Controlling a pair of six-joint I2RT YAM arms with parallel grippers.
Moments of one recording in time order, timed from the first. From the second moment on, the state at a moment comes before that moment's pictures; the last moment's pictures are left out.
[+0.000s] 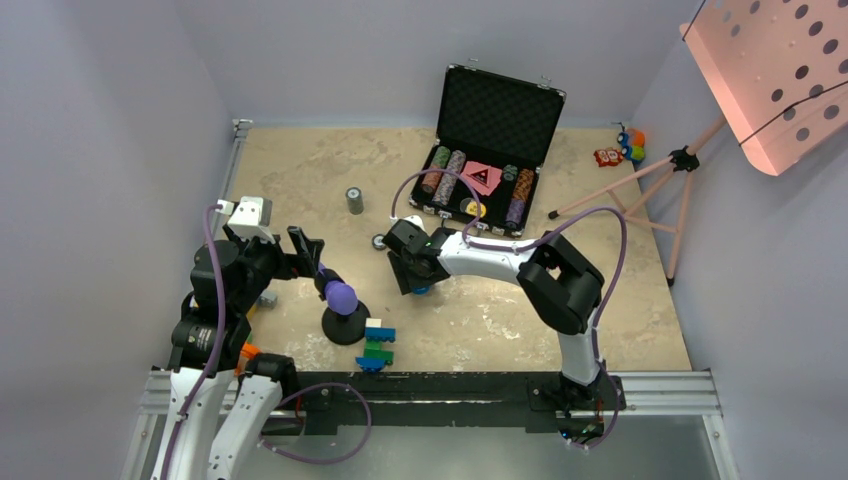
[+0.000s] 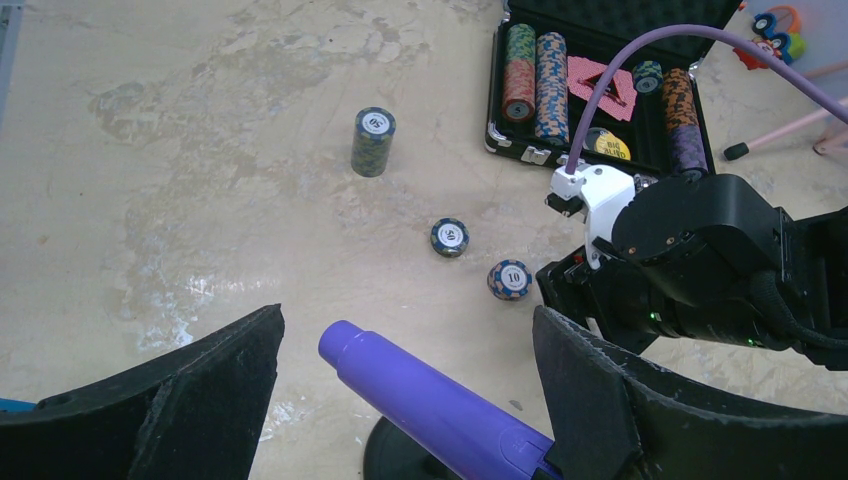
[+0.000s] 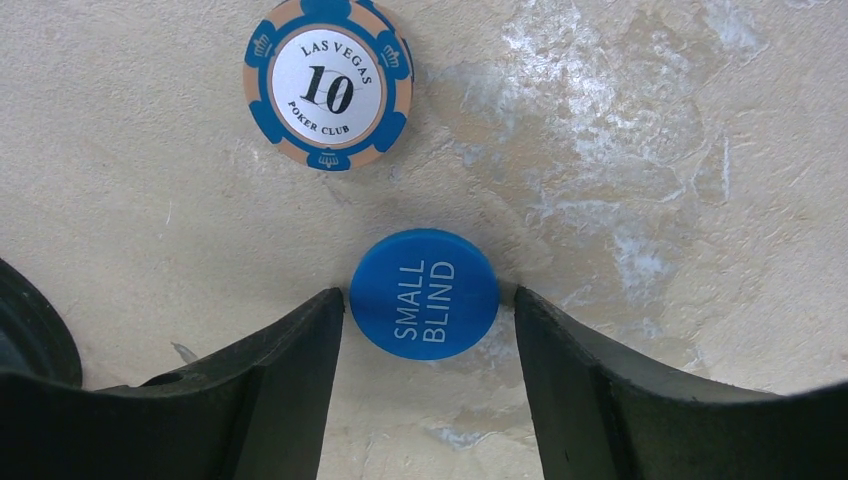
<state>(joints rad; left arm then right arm) -0.14 0.51 0.83 -0.60 0.12 -0.19 0.96 1.96 1.34 -0.55 0.25 0.54</state>
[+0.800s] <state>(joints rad) -0.14 0.51 0.83 -0.60 0.12 -0.19 0.96 1.96 1.34 -0.56 0.26 0.56</state>
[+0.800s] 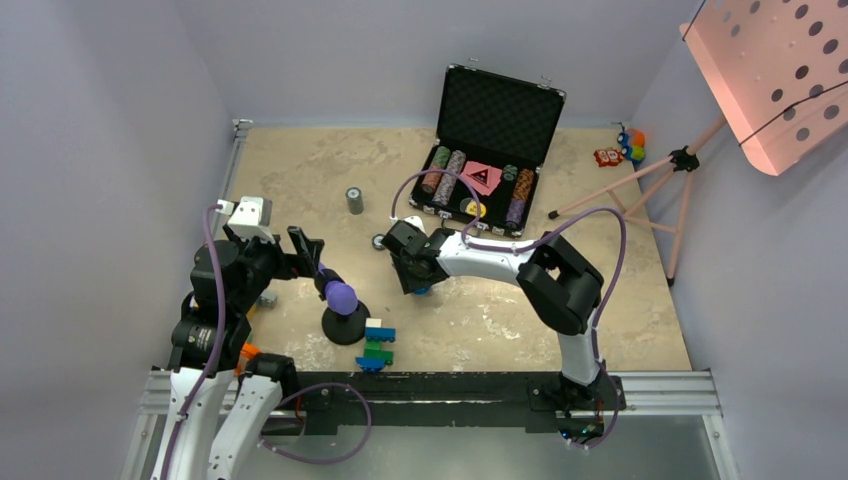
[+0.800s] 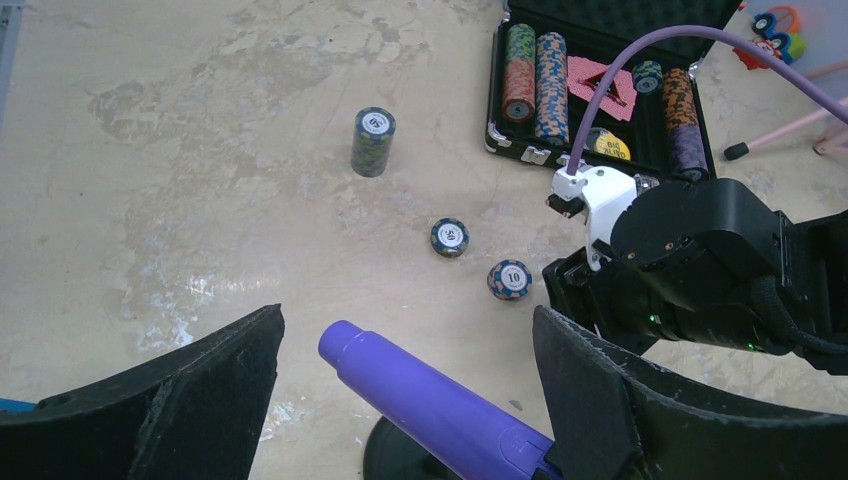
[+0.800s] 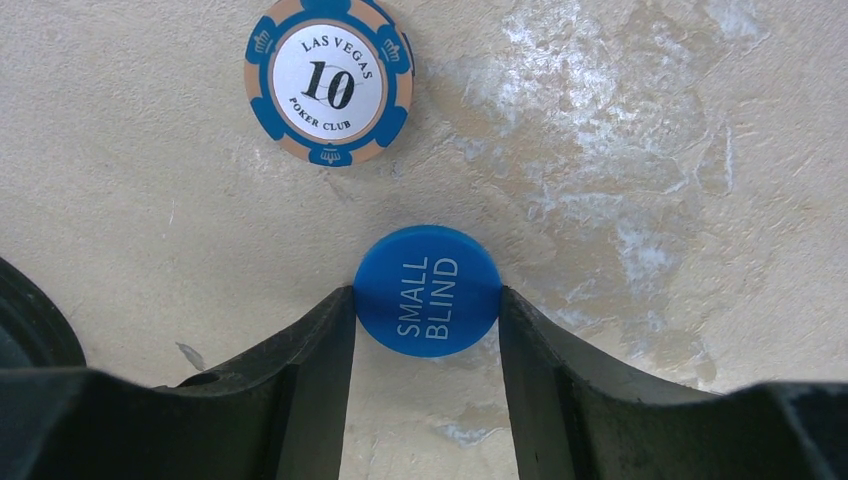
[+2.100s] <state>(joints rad) -0.14 0.51 0.83 -0.60 0.12 -0.19 0.49 2.03 1.69 -0.64 0.26 0.33</state>
